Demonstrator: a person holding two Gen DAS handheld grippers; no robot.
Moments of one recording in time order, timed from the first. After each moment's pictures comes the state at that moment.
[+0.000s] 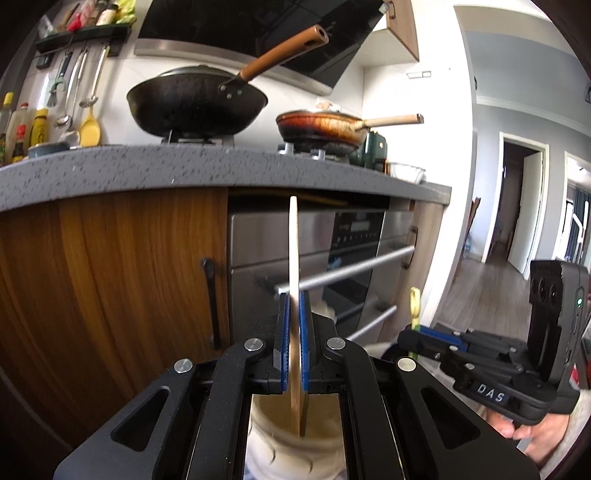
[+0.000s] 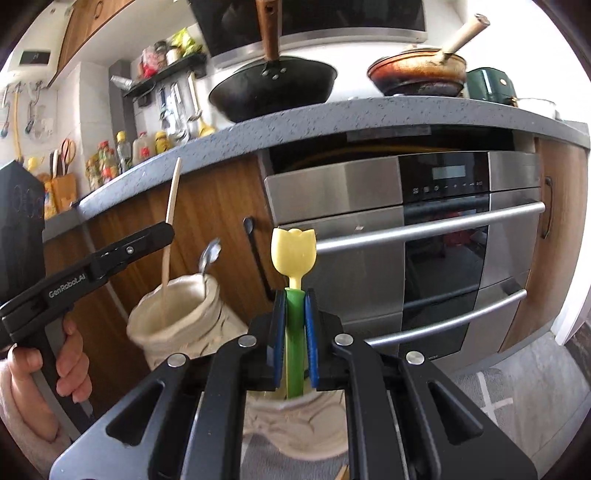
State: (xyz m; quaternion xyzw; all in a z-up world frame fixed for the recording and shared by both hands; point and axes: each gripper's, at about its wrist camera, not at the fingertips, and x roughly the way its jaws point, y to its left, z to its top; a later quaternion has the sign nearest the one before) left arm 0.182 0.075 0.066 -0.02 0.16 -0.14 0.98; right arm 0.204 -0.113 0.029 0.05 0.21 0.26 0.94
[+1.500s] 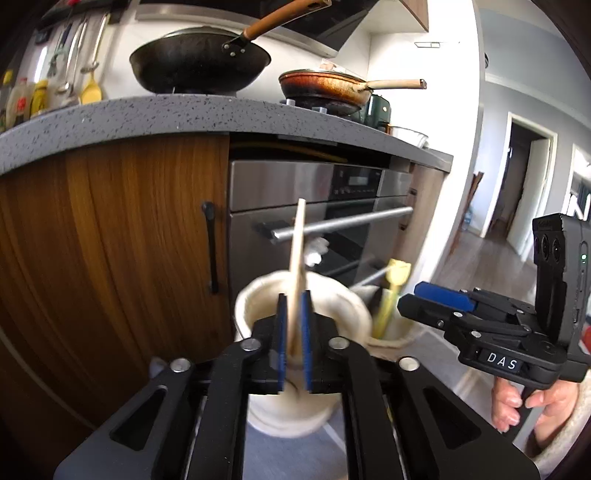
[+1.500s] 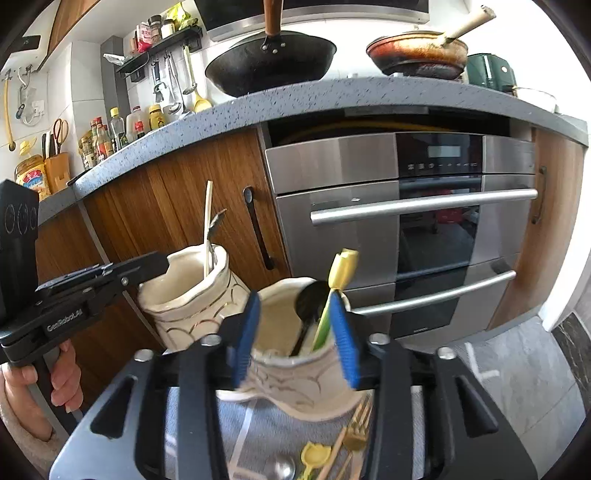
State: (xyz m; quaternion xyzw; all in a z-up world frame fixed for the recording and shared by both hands) left arm 0.160 0.076 0.053 -0.03 0.24 -0.14 0.96; right arm 0.184 -0.114 0.038 0.04 0.27 0.23 0.93
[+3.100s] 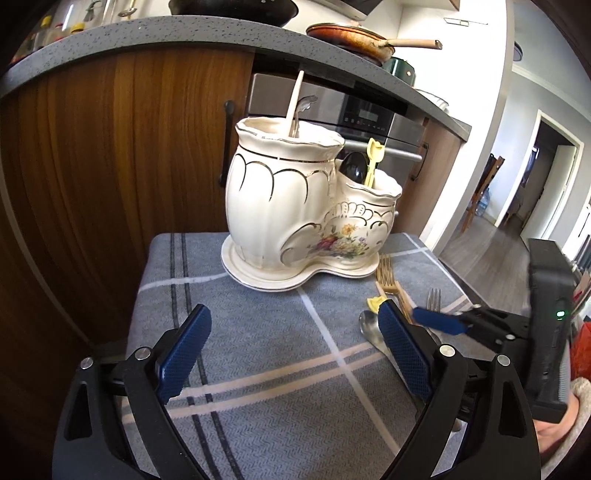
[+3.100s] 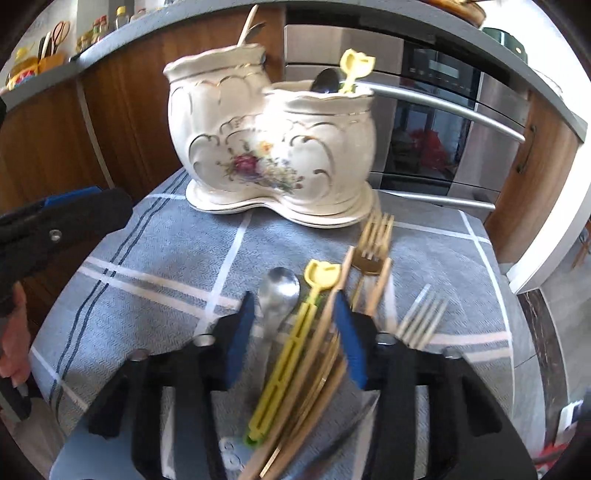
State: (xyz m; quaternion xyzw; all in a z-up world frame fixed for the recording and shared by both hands) left arm 0.076 0.058 -0.020 -0.07 0.32 -0.10 0.94; right arm 0.108 -0.092 -0.061 -0.08 0.39 0.20 0.90
